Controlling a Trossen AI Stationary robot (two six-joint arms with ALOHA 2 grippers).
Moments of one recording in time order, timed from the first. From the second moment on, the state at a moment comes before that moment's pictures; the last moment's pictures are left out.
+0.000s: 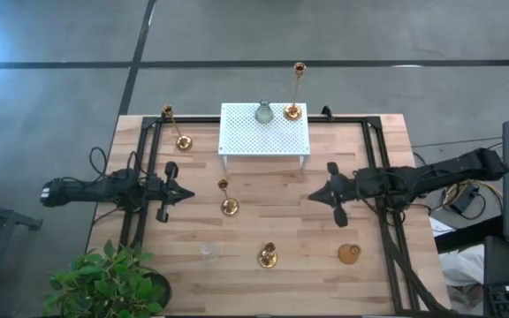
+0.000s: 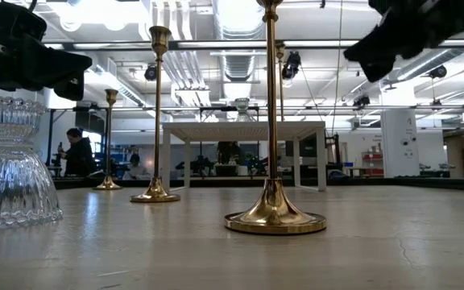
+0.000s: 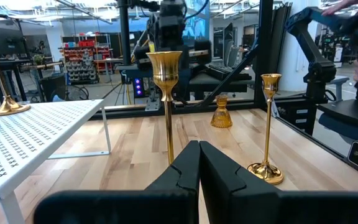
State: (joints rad) left arm -0.02 0.04 0.01 0.02 0.06 0.04; right arm 0.14 0.80 0.44 0.01 0.09 0.16
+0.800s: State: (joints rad) left arm -0.02 0.04 0.01 0.02 0.06 0.04; right arm -0.03 0.14 0.01 0.10 0.03 0.02
